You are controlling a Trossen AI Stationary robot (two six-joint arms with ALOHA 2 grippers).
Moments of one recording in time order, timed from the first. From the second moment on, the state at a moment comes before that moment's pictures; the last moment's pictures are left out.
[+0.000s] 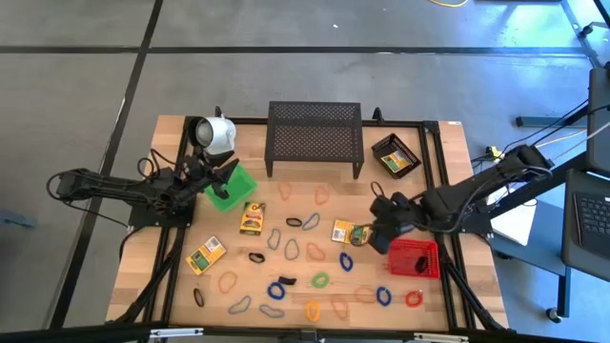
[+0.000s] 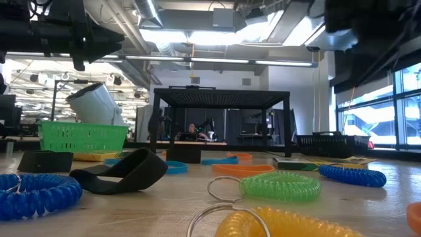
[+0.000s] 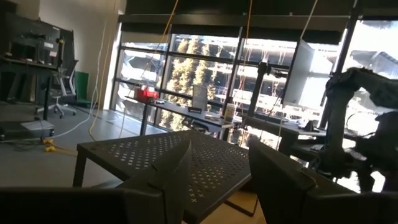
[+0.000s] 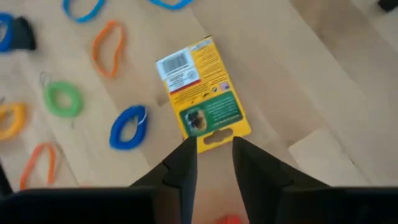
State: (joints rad) left arm -0.01 0.35 0.01 0.62 -0.61 -0.08; right arm 0.42 1.25 0.89 -0.81 0.23 0.99
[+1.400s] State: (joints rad) left arm -0.01 0.35 0.01 0.62 -0.61 -0.02; right arm 0.02 1.45 0.60 -0.33 -0.35 0.75
